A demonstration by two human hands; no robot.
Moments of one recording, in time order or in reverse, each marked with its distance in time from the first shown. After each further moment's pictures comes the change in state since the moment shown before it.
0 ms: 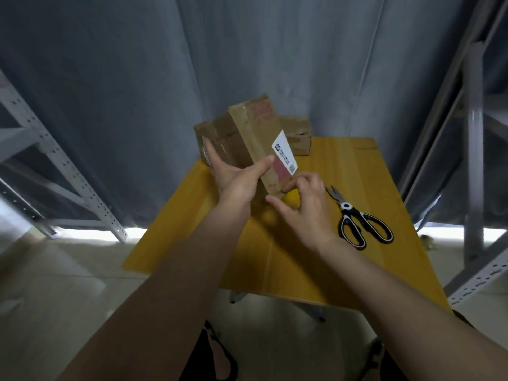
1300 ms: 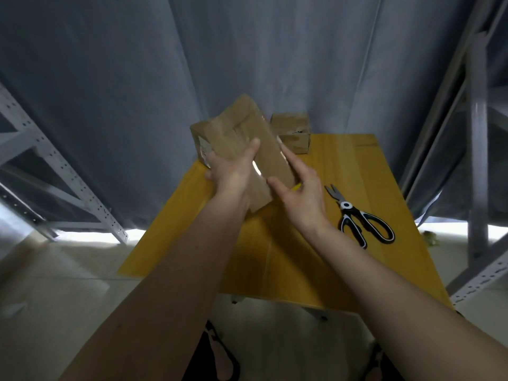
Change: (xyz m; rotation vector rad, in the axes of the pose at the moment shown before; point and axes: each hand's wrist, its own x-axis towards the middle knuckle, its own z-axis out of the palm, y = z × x) left_hand 0.015 0.015 0.015 -0.087 0.077 -0.210; right_hand 0.020 -0.021 -0.002 0.382 0.030 0.167
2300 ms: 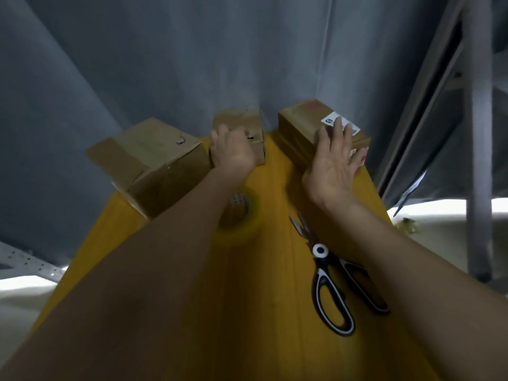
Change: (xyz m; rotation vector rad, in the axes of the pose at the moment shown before) left_hand 0.154 -0.064 0.193 1.320 -0.254 0.525; right_hand 0.185 0.138 -0.091 -0.994 0.268 0.132
